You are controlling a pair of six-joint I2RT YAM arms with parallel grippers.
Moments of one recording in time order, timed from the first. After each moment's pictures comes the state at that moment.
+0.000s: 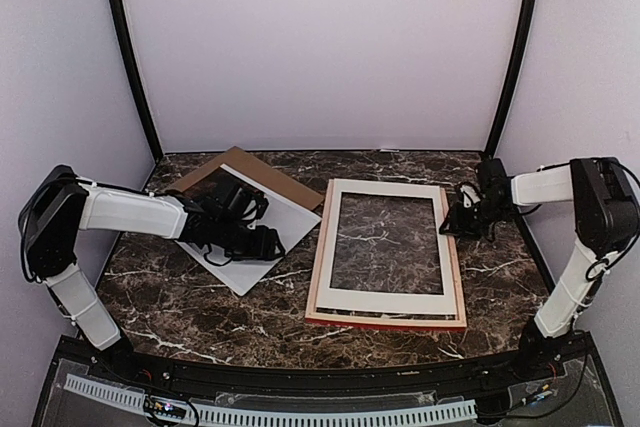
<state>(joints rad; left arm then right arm) -0.68 1.66 0.92 -0.21 0.14 -0.55 0.09 1.72 0.94 -0.36 -0.32 0.21</state>
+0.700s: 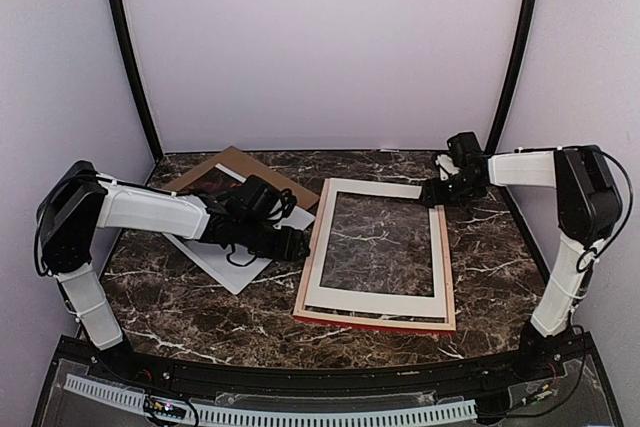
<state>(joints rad) -0.79 1.77 1.05 -0.18 0.11 -0.51 0.25 1.82 1.19 -0.33 -0.09 0.13</state>
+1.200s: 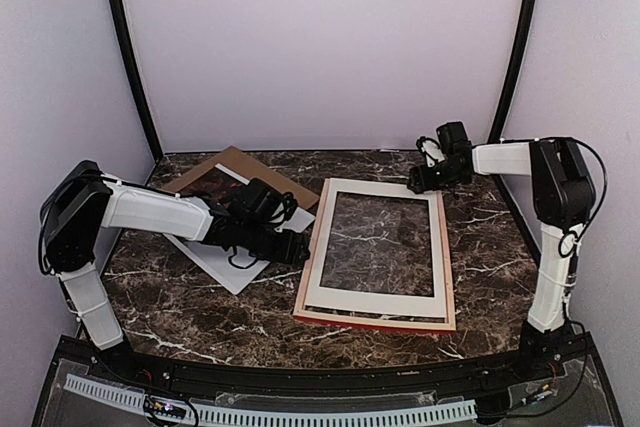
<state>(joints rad) -0.80 1.79 1.05 -0.18 0.10 -0.51 0.25 2.03 1.43 -0.27 -0.13 -0.01</state>
